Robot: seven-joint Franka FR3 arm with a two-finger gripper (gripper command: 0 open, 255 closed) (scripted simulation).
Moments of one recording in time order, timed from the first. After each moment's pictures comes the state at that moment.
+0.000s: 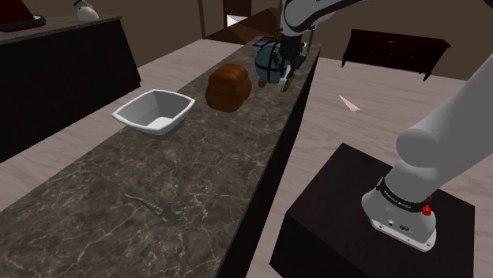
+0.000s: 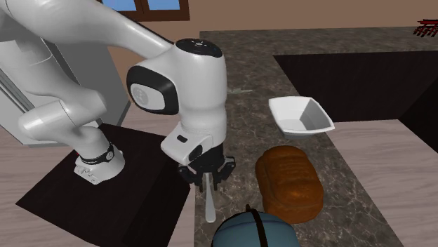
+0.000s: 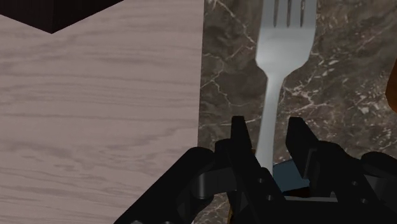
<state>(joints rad) -0.58 -0.04 0.42 -2.05 -0.13 2.07 1.09</state>
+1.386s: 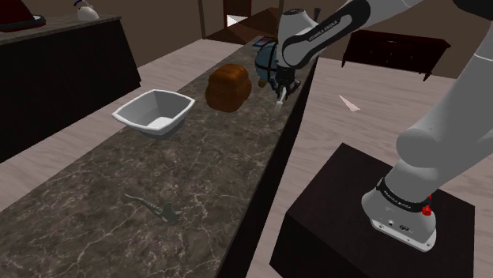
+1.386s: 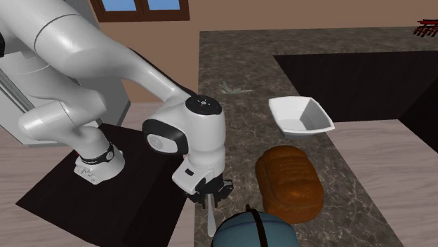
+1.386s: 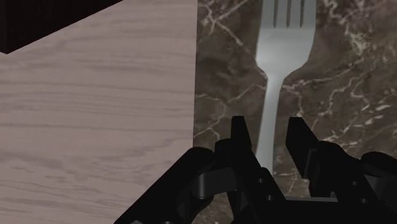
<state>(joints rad) -0.57 0.09 0.42 -2.20 -0.23 2.33 1.18</state>
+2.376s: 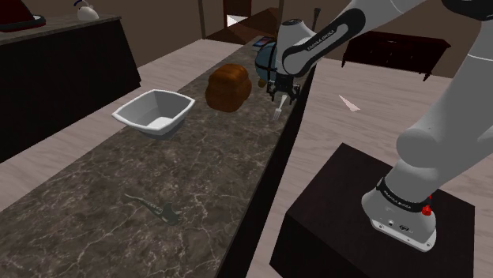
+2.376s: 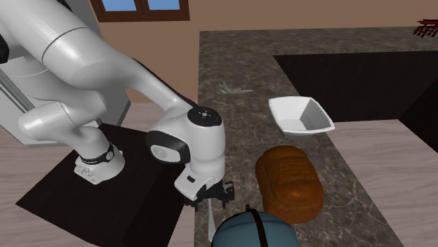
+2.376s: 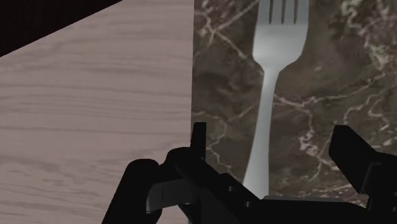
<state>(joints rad) -0.57 0.14 0.41 -2.22 -0.28 2.40 1.22</state>
